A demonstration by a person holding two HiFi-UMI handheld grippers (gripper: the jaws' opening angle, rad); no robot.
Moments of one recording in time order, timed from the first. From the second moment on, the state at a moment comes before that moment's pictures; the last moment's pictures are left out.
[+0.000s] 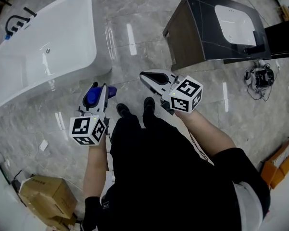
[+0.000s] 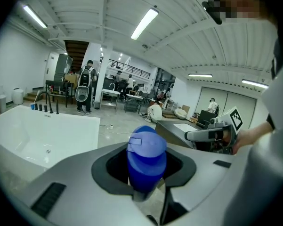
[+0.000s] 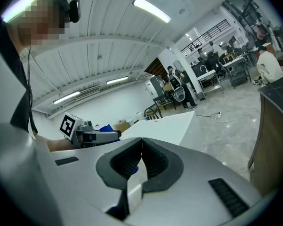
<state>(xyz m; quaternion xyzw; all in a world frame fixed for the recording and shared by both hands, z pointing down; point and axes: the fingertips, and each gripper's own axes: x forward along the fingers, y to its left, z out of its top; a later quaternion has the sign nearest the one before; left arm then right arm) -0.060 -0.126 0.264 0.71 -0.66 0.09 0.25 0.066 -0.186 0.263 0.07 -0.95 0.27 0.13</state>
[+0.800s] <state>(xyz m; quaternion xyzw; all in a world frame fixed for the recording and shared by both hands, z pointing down) -0.105 -0.208 0.396 0.71 -0.63 0.15 0.27 -0.011 -0.268 0.423 0.07 -0.93 0.32 0.17</state>
